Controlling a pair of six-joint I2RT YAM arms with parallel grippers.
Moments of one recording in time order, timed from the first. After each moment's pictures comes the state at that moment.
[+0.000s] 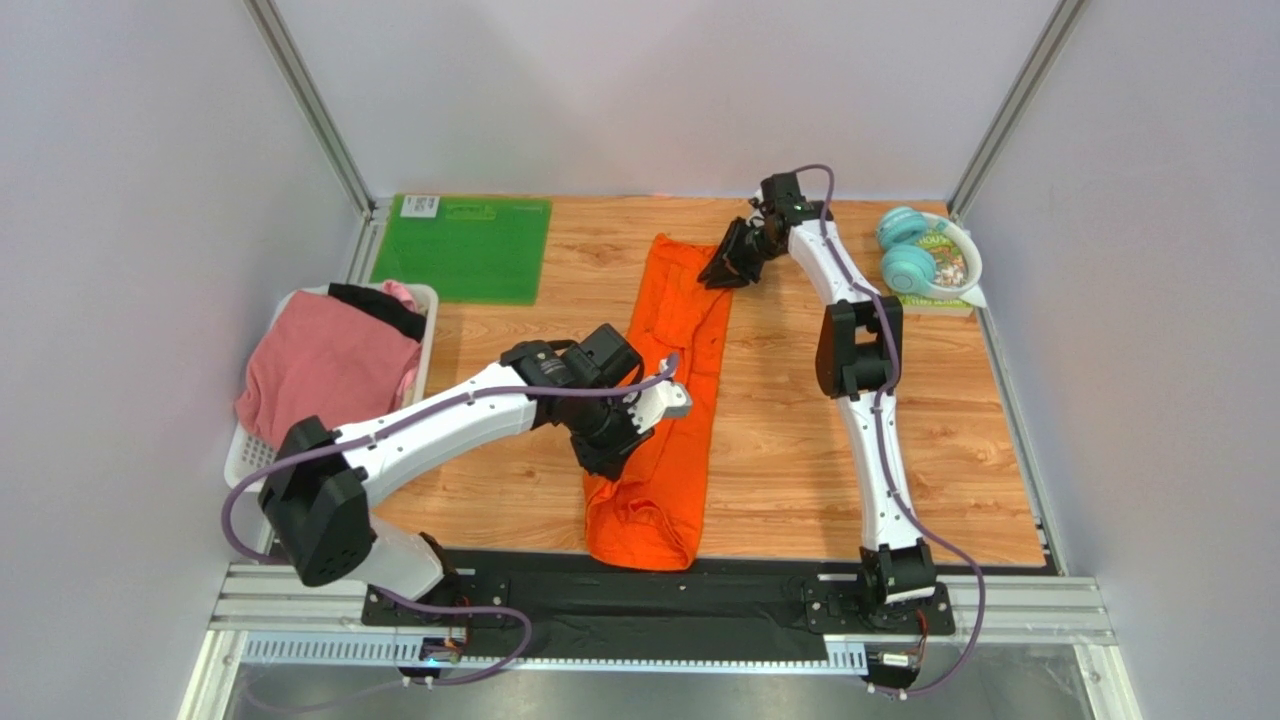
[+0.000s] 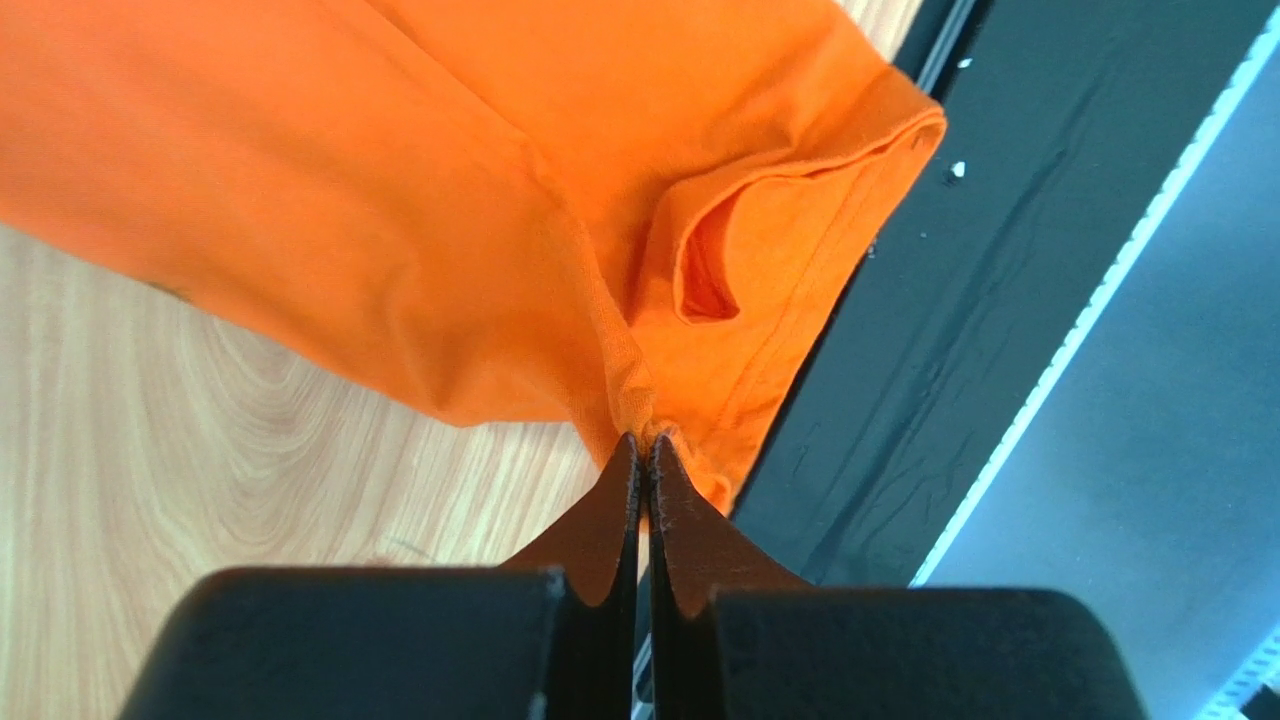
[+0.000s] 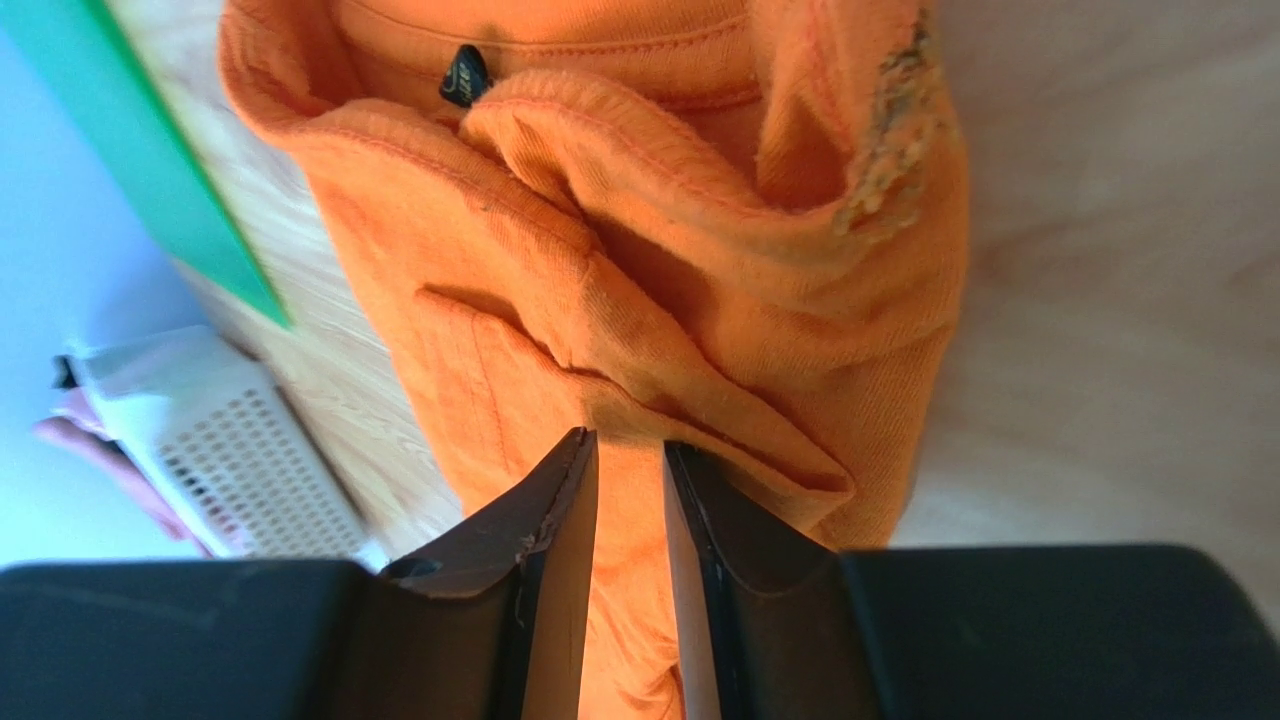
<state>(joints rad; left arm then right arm) -0.87 1.44 1.14 -0.90 0.35 0.22 0.17 2.72 2.54 -0.88 -0.56 0.64</state>
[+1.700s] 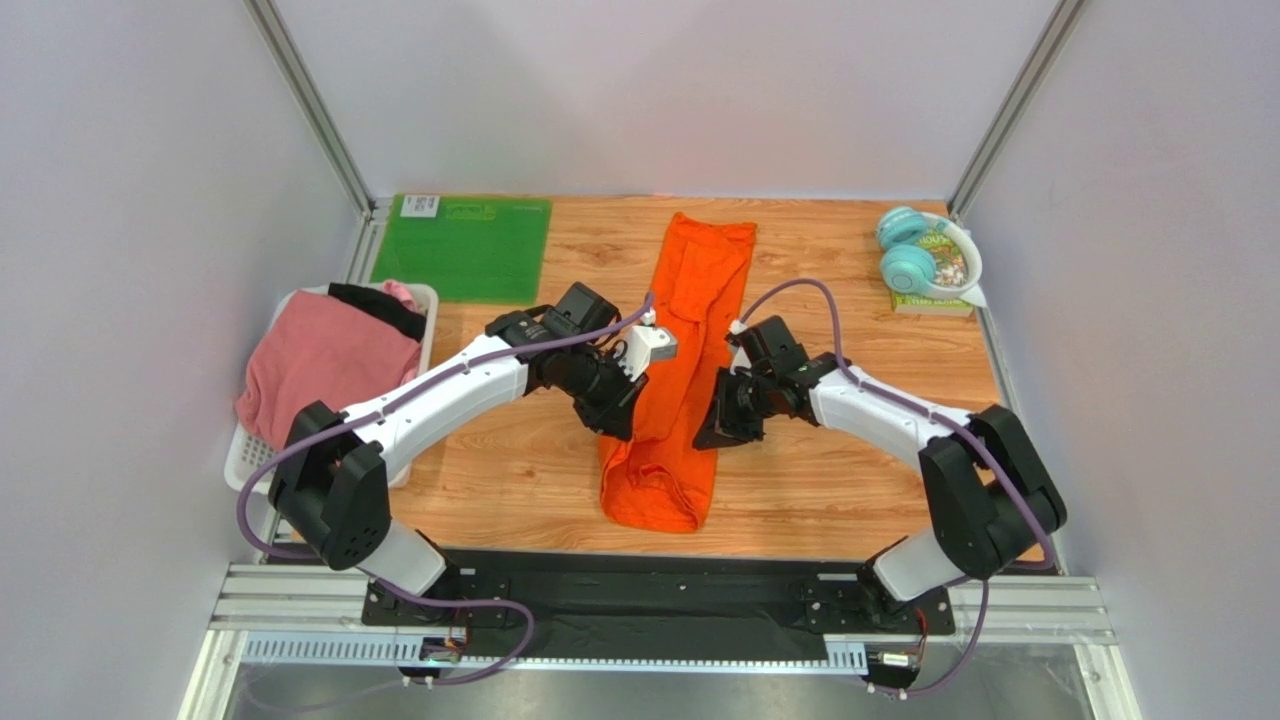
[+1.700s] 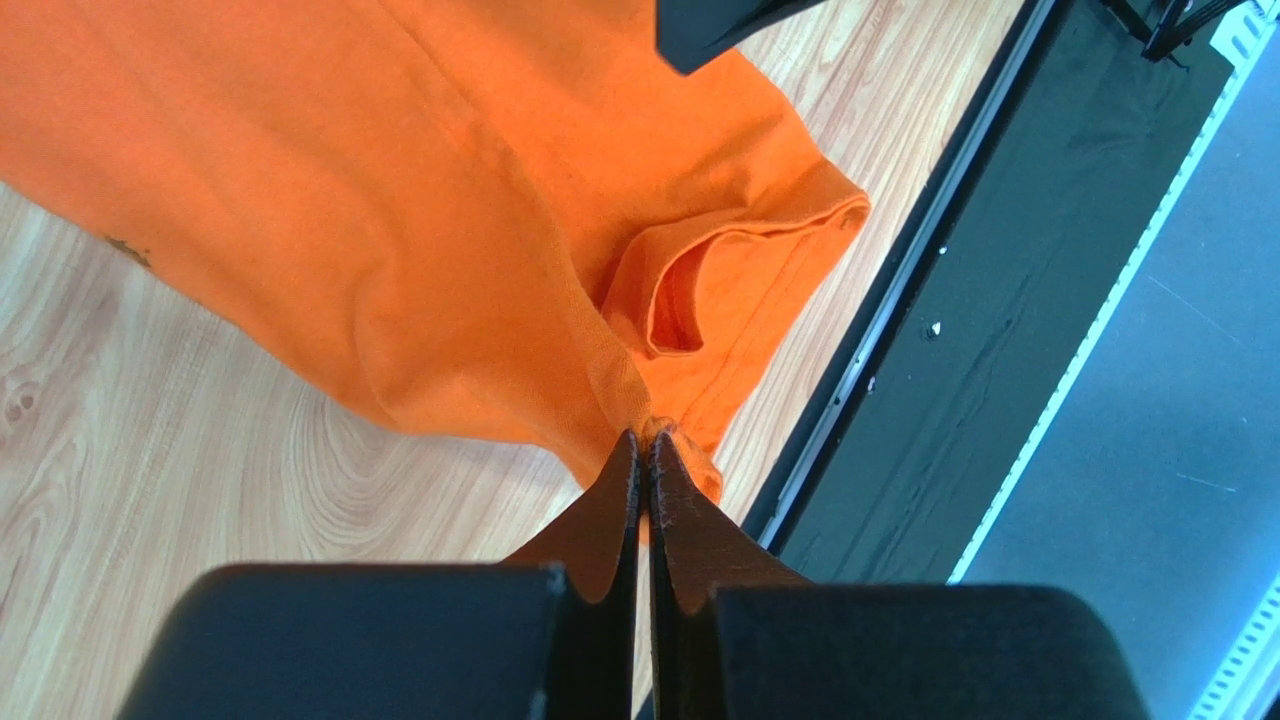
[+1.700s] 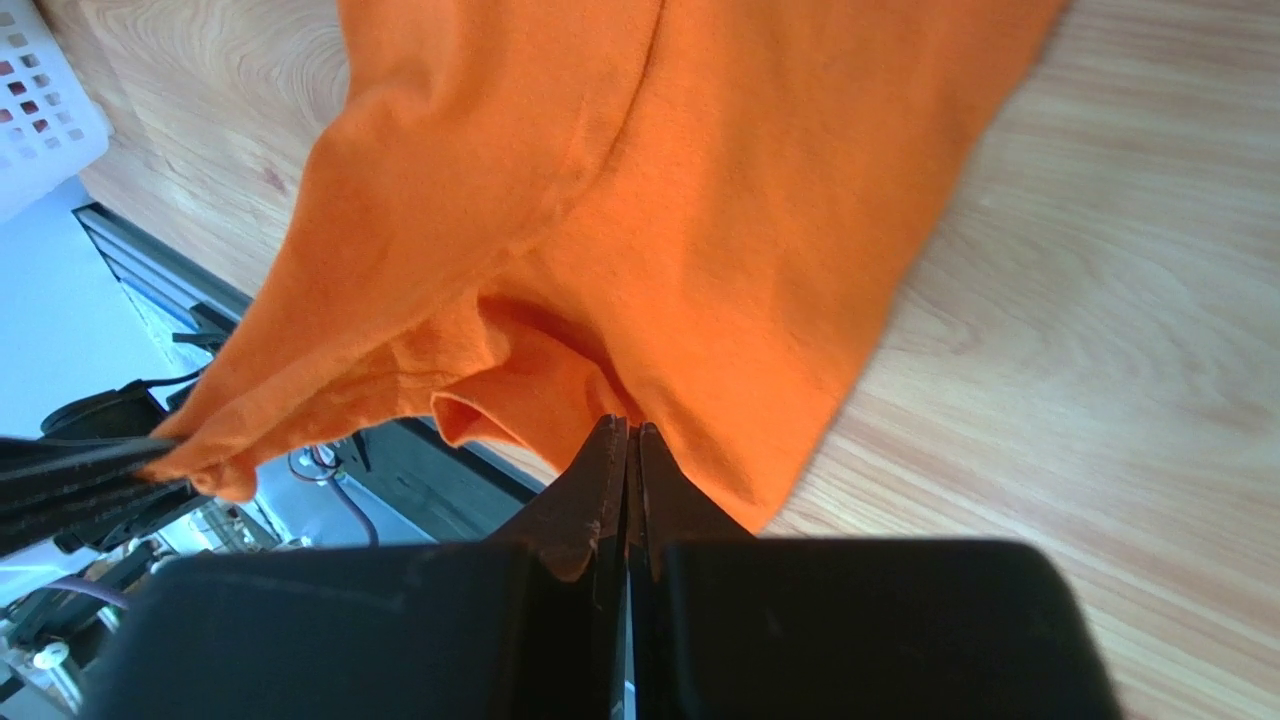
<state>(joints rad) -0.69 1.52 1.18 -0.76 0.51 0.18 0.52 1.49 0.85 -0.41 -0.43 0.69</state>
